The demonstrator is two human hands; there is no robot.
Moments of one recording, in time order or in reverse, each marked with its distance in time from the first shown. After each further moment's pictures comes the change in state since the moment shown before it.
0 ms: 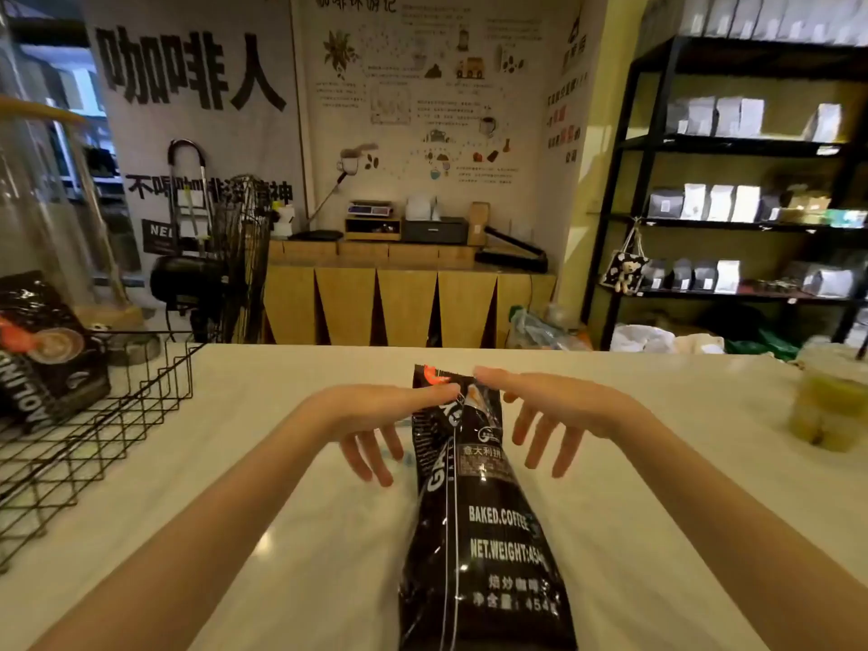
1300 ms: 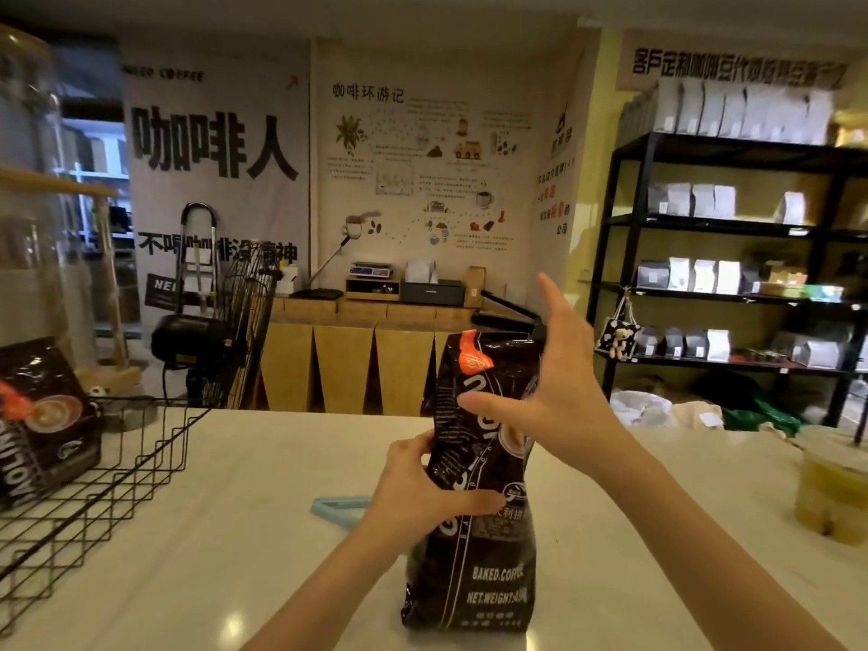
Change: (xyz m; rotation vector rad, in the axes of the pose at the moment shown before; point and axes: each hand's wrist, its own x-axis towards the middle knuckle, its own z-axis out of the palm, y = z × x) left_hand 0.012 0.010 0.038 -0.519 0.539 0.459; right_hand -0.033 -0.058 -0.015 -0.084 0.904 -0.759
